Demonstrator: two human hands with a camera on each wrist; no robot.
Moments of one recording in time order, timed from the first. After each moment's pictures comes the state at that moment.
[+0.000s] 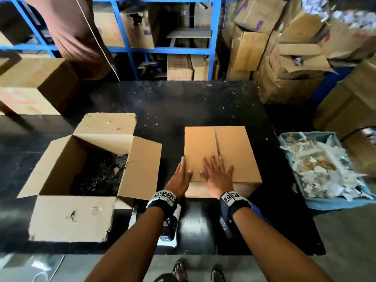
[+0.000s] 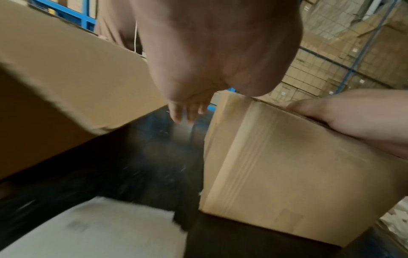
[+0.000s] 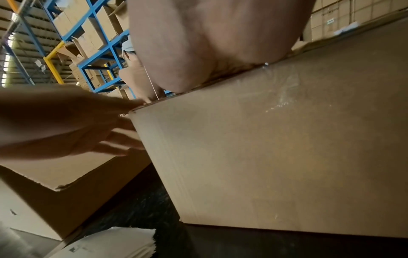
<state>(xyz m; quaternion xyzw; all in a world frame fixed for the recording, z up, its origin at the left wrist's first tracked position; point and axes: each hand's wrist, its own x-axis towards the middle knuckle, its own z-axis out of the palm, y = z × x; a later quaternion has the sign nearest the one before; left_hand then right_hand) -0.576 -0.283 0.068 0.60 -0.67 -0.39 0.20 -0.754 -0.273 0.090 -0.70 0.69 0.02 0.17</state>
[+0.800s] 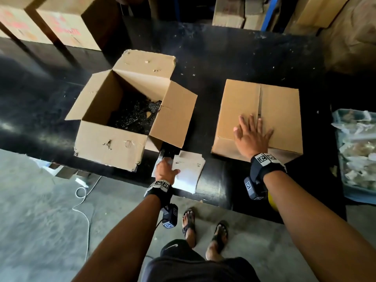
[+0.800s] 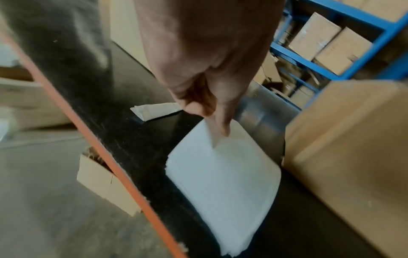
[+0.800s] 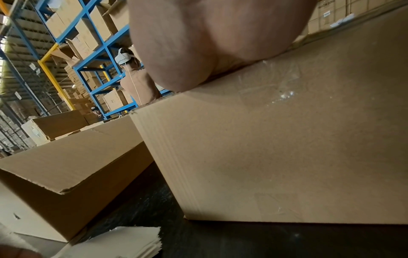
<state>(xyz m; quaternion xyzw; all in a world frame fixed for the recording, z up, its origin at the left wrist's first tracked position) -0.464 -0.145 -0.012 0.84 -0.37 -0.35 0.16 -0.755 -0.276 0.081 -0.71 0.69 0.01 0.15</state>
